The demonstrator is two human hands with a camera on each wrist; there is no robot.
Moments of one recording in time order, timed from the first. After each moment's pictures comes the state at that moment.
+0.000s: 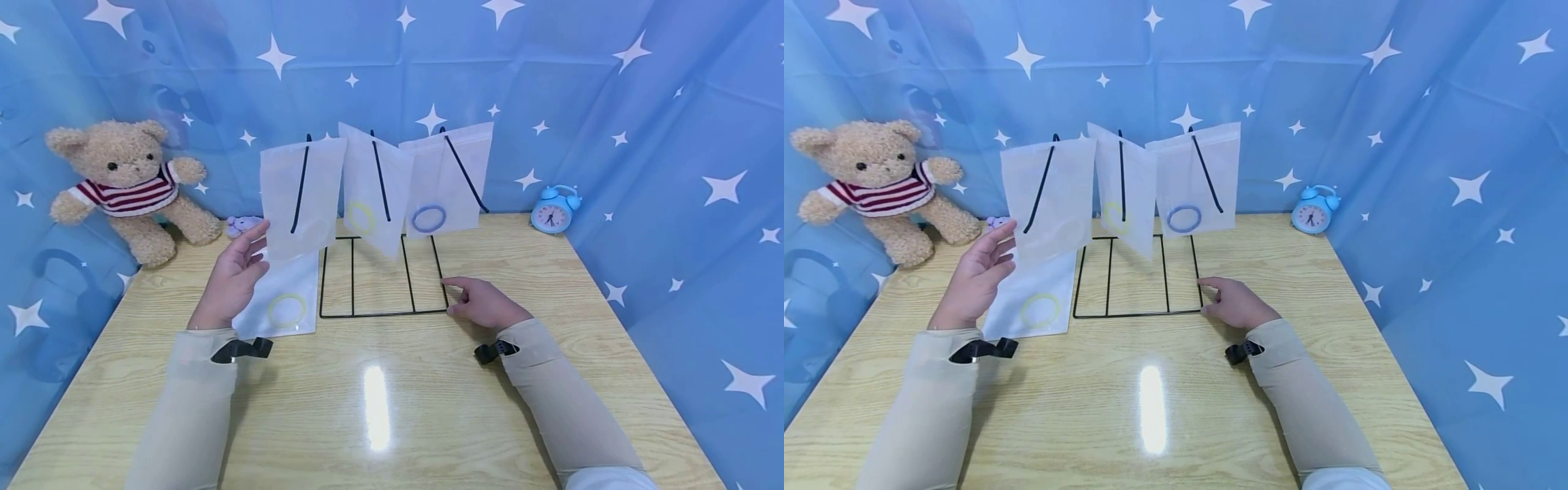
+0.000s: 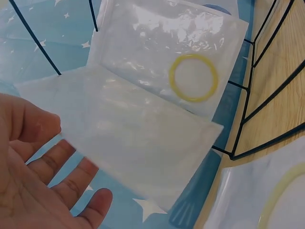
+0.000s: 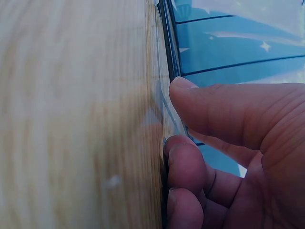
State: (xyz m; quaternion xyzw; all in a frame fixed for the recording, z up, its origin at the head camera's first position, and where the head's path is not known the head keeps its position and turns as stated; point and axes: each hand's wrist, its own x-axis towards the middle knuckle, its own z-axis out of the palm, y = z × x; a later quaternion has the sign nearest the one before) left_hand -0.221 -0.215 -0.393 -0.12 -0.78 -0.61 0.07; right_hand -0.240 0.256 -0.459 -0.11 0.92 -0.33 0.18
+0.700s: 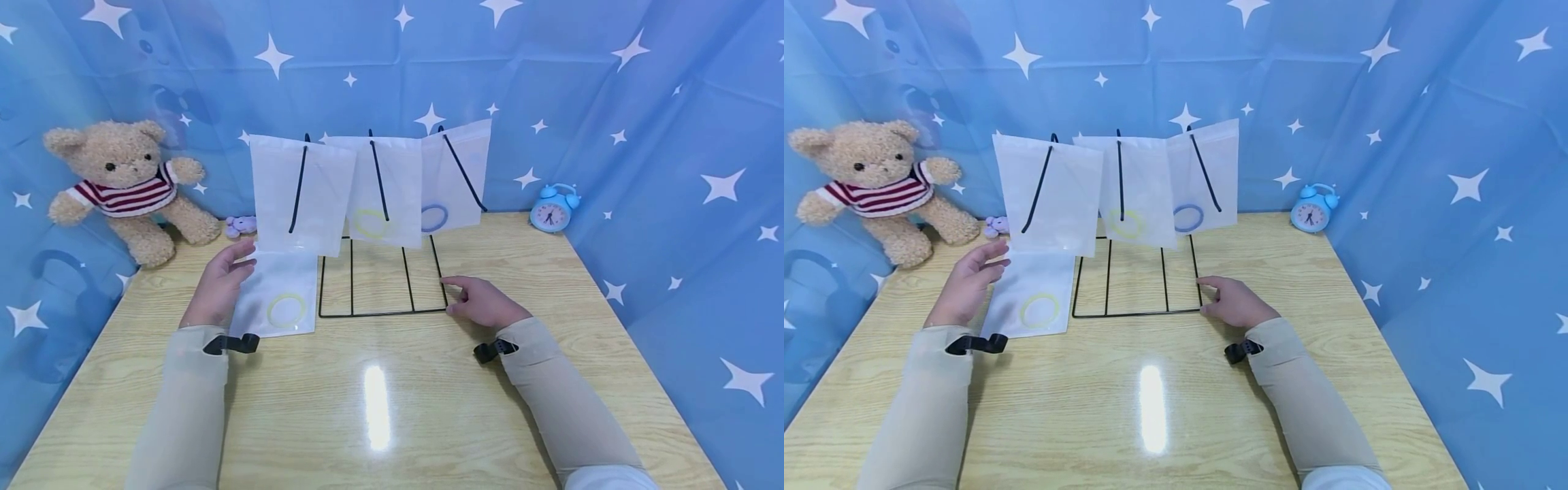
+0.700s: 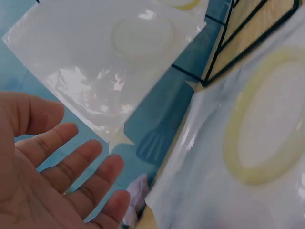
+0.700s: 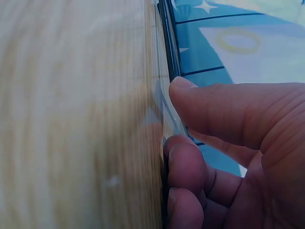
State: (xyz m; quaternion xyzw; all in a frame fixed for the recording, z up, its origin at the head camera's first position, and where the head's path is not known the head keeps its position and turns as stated) left_hand -0.241 -0.255 -0.432 -0.01 -0.81 -0.58 0.00; right_hand -0.241 0.256 -0.459 -0.12 0.92 -0.33 0.18
